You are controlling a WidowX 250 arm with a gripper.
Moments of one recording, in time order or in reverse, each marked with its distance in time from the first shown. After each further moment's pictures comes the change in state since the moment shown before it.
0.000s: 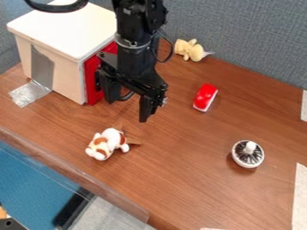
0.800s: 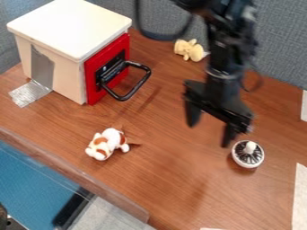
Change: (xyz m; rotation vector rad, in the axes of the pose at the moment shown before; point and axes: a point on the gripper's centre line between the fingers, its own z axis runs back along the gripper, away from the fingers) arm 0.049 -0.125 -0.029 -0.145 -0.011 -0.198
